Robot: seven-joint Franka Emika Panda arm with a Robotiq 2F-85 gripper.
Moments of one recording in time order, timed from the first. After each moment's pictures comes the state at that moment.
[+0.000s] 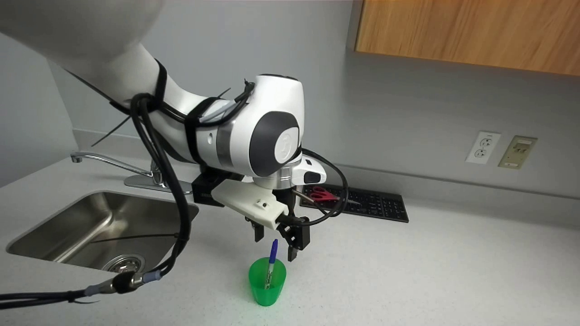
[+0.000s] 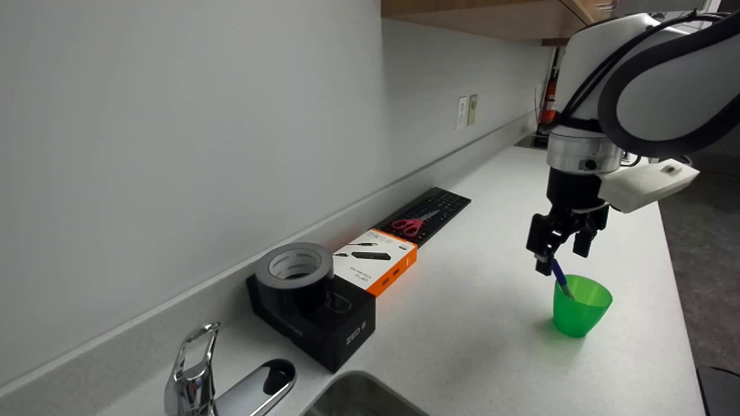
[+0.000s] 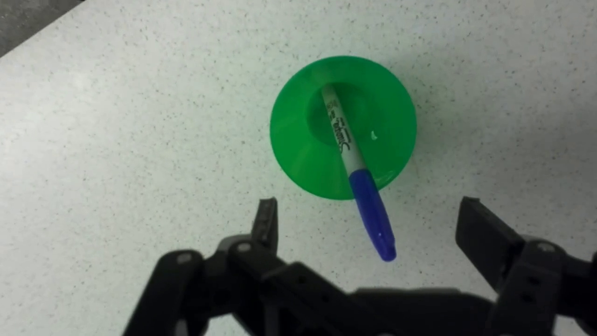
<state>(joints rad) -0.20 -0.03 -0.14 -2.40 -0.11 2.31 0.24</state>
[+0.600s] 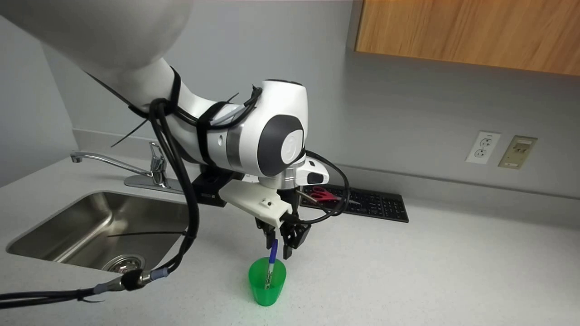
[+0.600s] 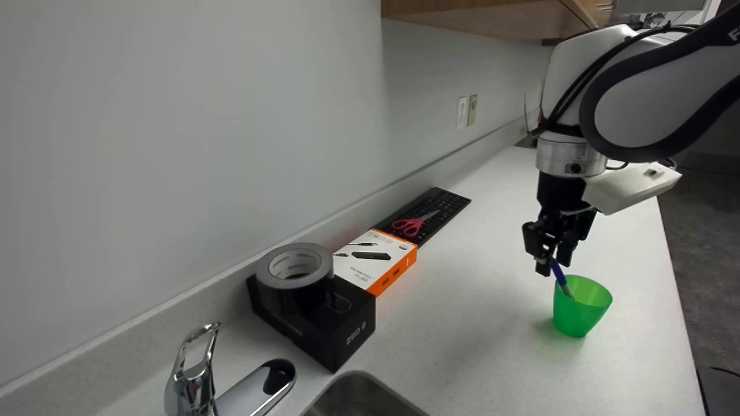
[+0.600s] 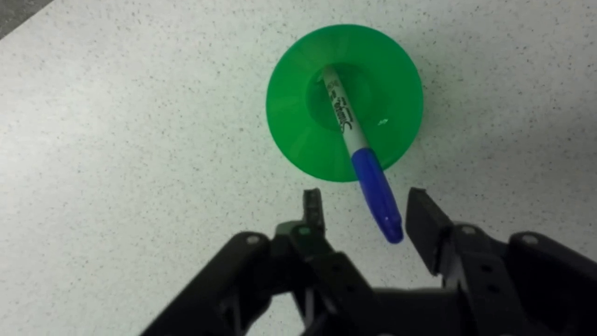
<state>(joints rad) -0.20 0.03 -0.15 -2.35 -0.11 2.31 0.25</state>
